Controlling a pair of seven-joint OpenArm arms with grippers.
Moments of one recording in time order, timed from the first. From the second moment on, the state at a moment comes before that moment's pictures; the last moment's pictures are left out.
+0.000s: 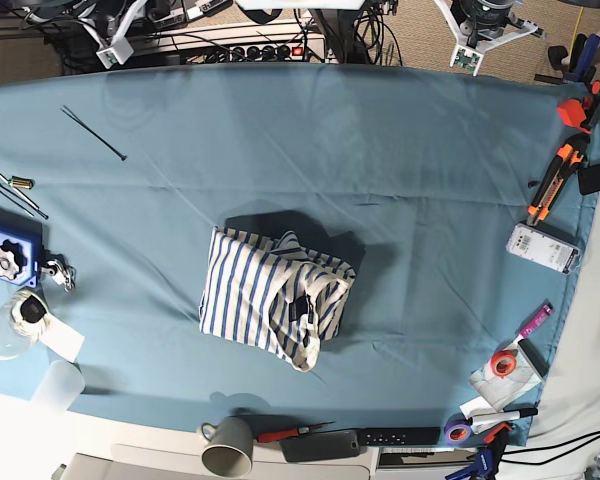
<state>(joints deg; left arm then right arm) 53.6 -20.5 9.2 131.4 3.0 5.2 57.1 -46.5 11.4 35.4 111.3 45.9 39.8 -77.6</state>
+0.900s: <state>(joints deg) 44.0 -15.0 9.0 96.1 -2.3 -0.5 47.9 -35.3 11.4 35.3 77.1 33.2 39.9 -68.3</state>
